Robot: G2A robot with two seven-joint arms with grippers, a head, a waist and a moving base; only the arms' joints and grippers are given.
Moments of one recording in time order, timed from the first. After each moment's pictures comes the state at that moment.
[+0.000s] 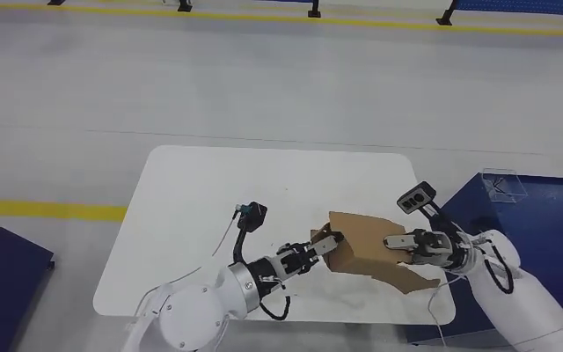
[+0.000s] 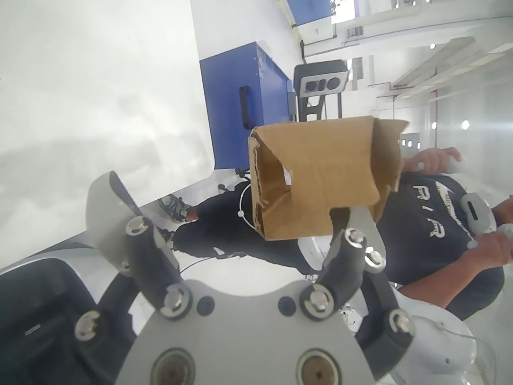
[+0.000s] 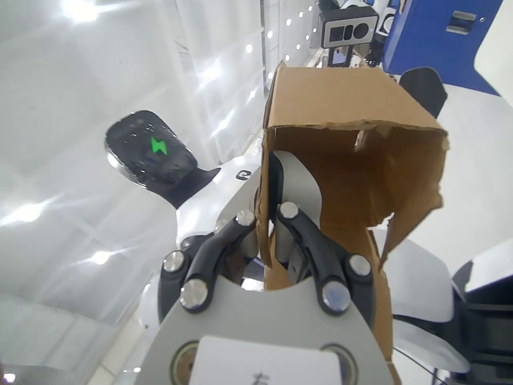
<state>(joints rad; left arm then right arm) 1.26 -1.32 -1.06 -2.21 0.18 0.58 -0.66 -1.16 -0.70 1.23 -1.55 1.29 -0.12 1.42</state>
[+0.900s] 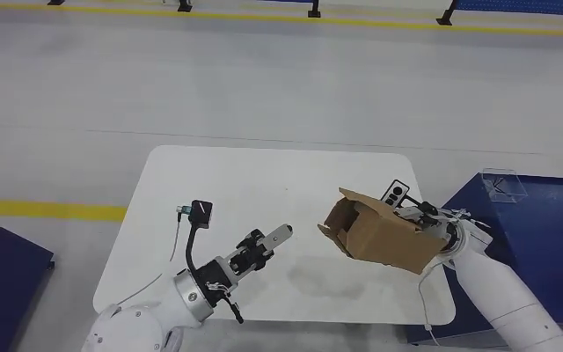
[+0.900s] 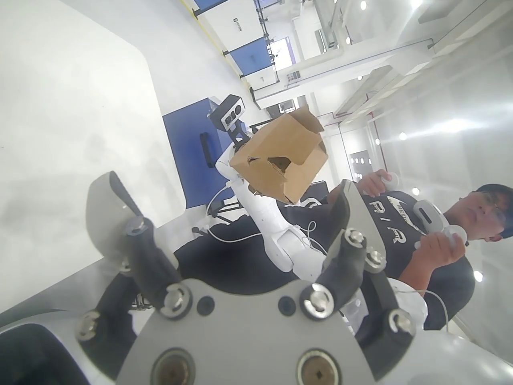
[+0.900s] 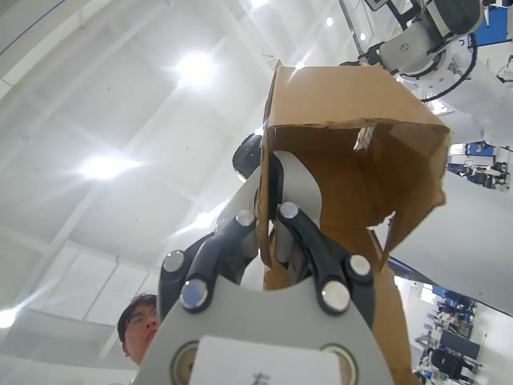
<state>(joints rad) 1.45 -1.30 -1.29 -2.31 0.06 0.31 -0.63 -1.00 -0.78 1.07 -1.38 1.54 0.32 1.50</state>
